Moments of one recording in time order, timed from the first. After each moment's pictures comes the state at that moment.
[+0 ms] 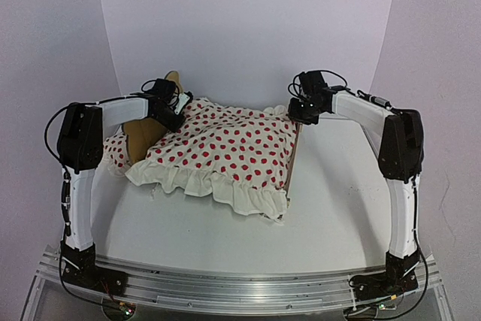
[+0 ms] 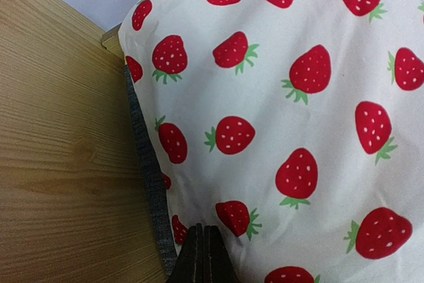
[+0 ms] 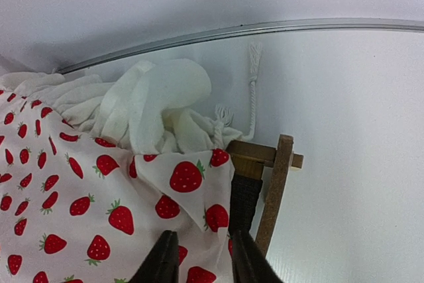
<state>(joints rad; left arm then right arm) -0.34 2.19 1.81 -0.42 -0.08 0.35 0.40 2.20 1.97 -0.56 0.07 0.47</state>
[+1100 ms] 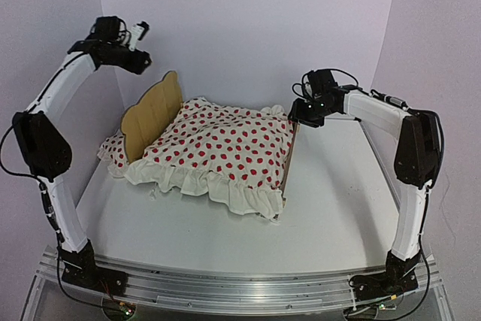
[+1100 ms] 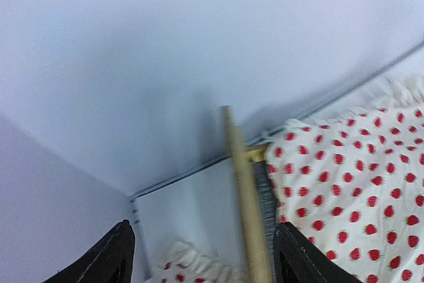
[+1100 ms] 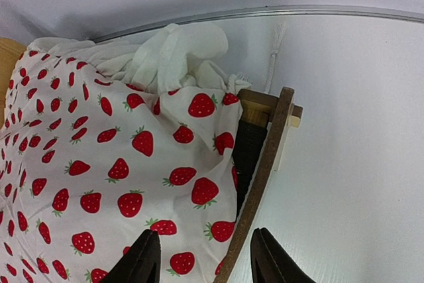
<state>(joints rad) -0.18 1.93 2.19 -0.72 0.06 0.35 0.40 2.03 1.81 -0.57 -0.05 0.44</state>
